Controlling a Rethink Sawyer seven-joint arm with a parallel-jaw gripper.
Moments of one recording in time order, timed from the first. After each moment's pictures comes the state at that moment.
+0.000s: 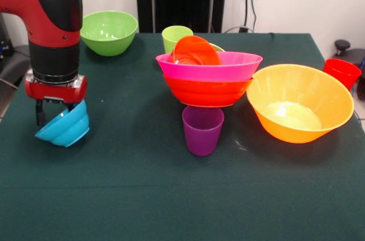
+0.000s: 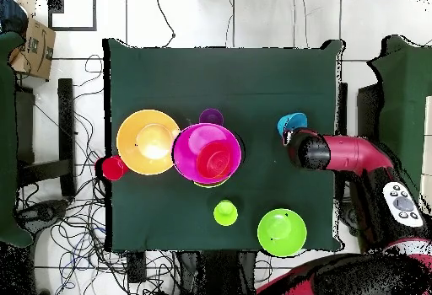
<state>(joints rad) -0.79 -0.39 0.33 1.41 -0.74 0.45 1.74</state>
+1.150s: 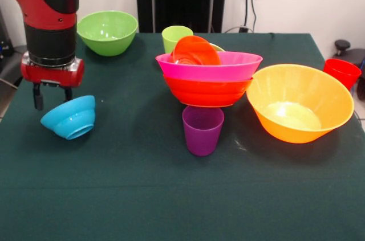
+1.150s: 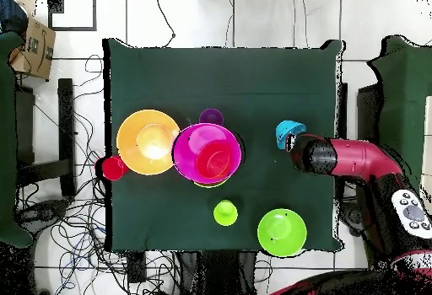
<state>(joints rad) -0.81 -0.46 0.33 1.47 -0.72 0.51 1.74</state>
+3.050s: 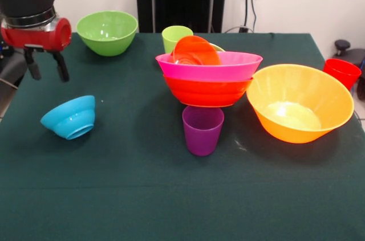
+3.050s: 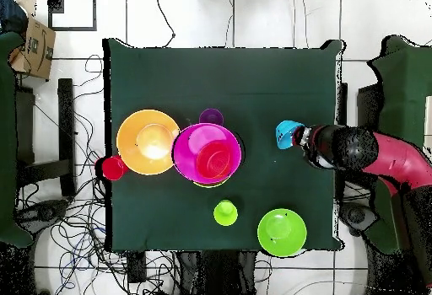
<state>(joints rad) -0.98 -0.59 0.55 1.55 -0.51 0.74 1.74</state>
